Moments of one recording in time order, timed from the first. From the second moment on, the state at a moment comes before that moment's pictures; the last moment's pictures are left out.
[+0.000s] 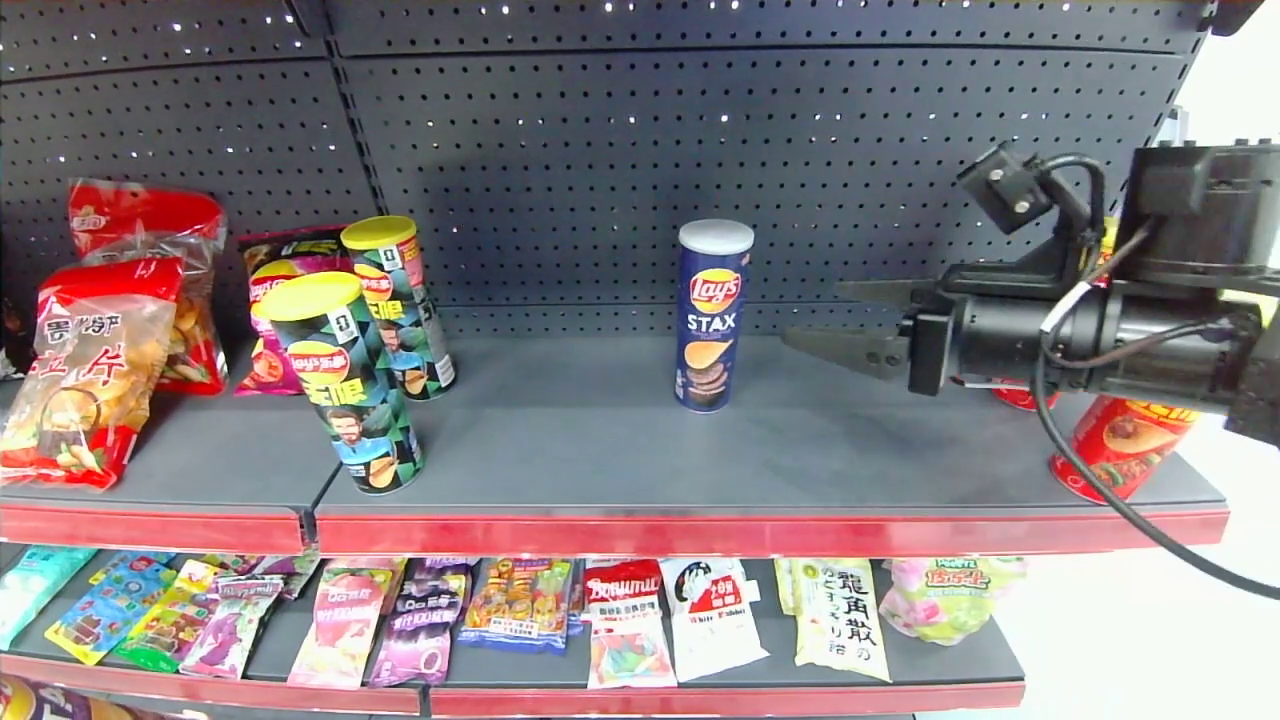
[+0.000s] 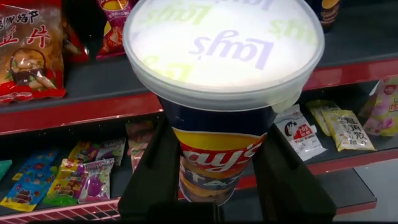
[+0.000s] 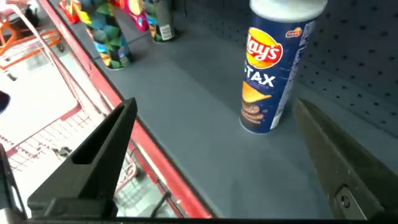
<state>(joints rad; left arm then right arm) -0.09 0.15 -0.30 0.18 -0.06 0.07 0.38 1.62 -1.00 -0.41 0.49 -0.10</state>
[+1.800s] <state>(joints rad) -0.09 0.17 -0.29 0.18 -0.07 0.07 0.29 2.17 -1.56 -0.41 0.76 -0.14</state>
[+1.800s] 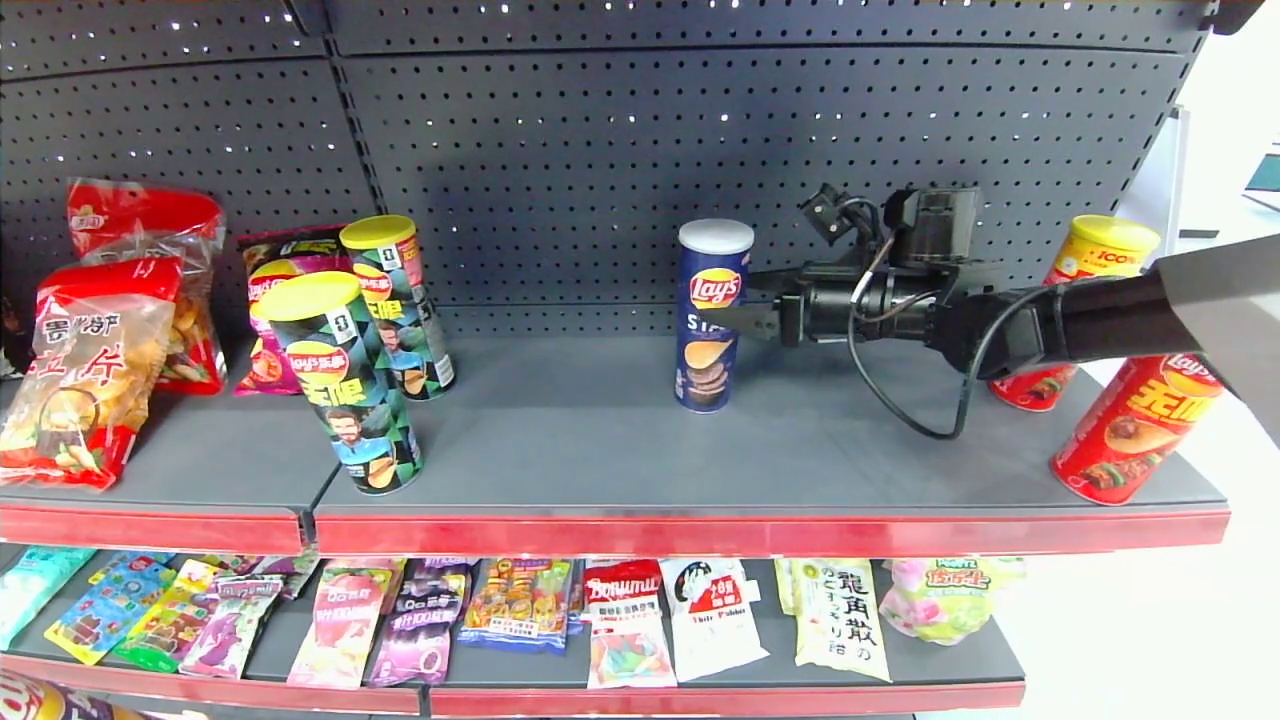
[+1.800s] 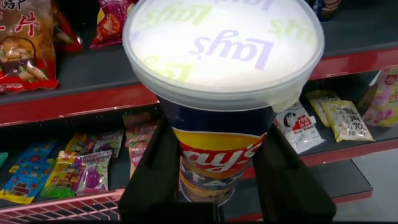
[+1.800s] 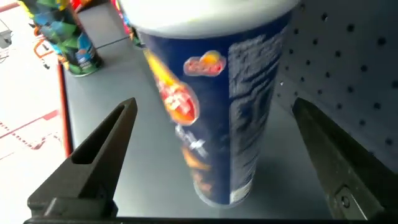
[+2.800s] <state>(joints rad) -0.09 0.17 -0.26 0.18 -0.07 0.07 0.35 2.18 -1.57 -0.41 0.66 -0.12</state>
